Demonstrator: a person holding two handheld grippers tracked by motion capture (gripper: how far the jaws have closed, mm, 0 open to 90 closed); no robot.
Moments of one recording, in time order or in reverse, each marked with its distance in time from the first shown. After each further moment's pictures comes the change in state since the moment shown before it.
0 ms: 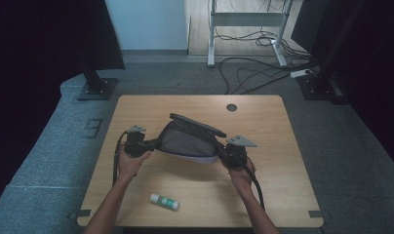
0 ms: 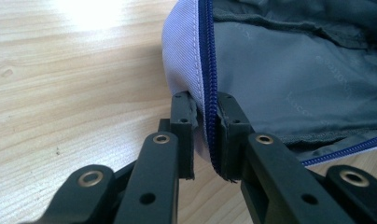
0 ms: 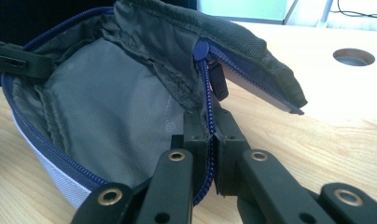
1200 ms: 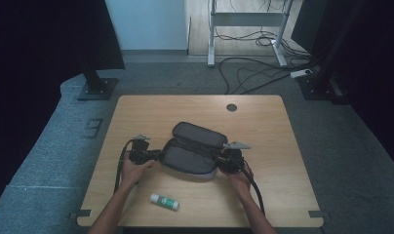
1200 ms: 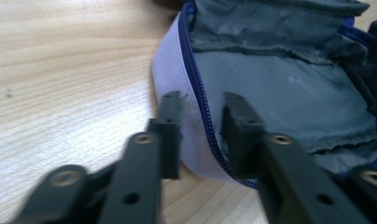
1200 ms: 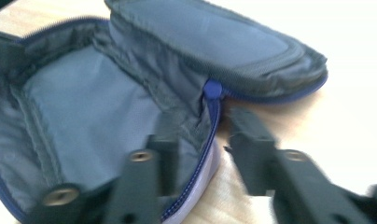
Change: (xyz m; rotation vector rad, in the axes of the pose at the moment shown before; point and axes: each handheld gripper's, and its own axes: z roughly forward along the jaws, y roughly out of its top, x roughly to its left) left arm 0.011 -0.030 0.028 0.104 -0.034 -0.055; right arm -0.012 -0.032 0.026 0.158 -0.019 0.033
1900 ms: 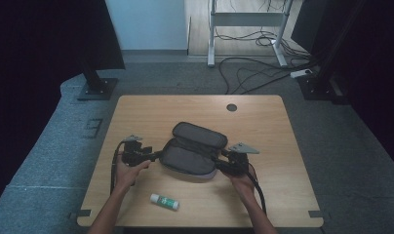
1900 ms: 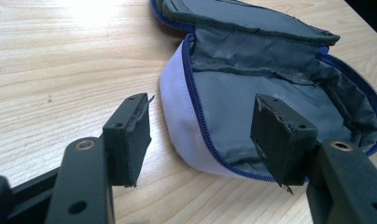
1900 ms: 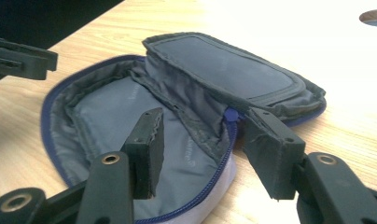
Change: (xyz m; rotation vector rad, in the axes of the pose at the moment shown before) left arm -0.002 -0.007 -0.028 -0.094 0.014 -0.013; right arm 0.005 0.000 -0.030 -0.122 0.089 -0.010
